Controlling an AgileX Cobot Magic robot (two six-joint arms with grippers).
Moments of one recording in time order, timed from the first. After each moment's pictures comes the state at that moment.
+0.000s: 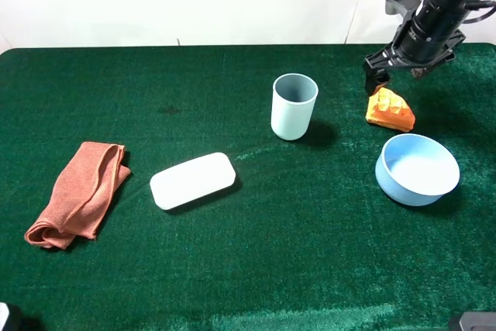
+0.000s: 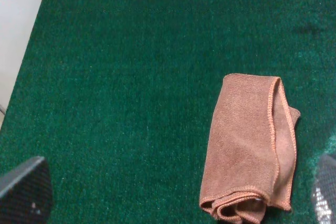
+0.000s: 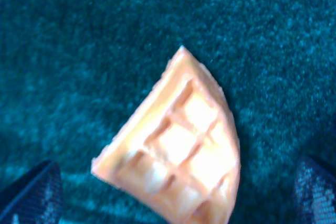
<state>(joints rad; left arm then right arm) 0.00 -0.01 -0.50 0.08 1.06 -0.02 0.16 1.93 -1.29 -0.07 0.75 -0.13</state>
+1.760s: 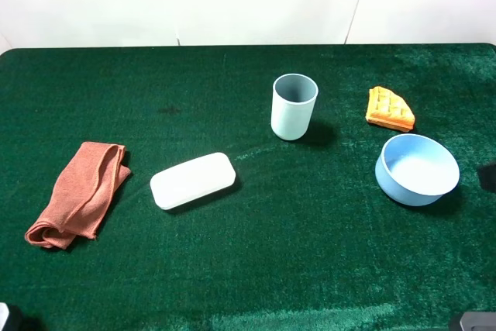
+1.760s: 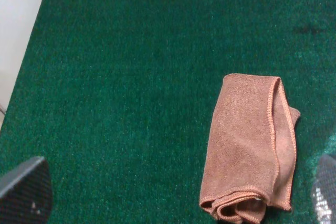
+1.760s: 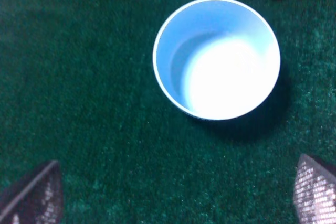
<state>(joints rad) 0.00 -0.01 -0.50 0.08 1.06 -0.02 0.18 0.52 -0.56 0.10 1.07 -0.11</state>
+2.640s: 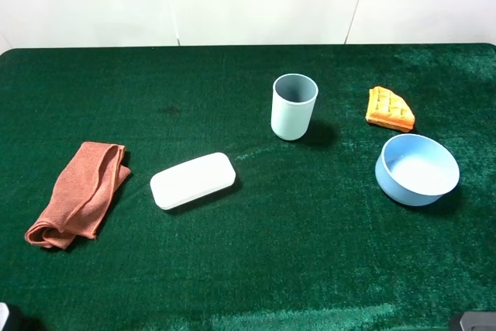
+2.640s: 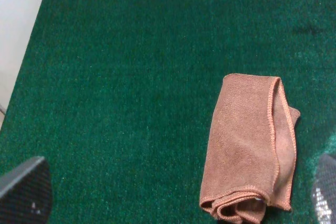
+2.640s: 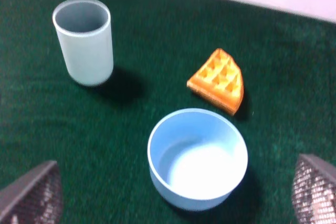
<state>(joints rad) 0.00 -0.01 -0.50 0.08 1.06 -0.02 0.18 0.02 -0.50 0.11 1.02 -0.15</state>
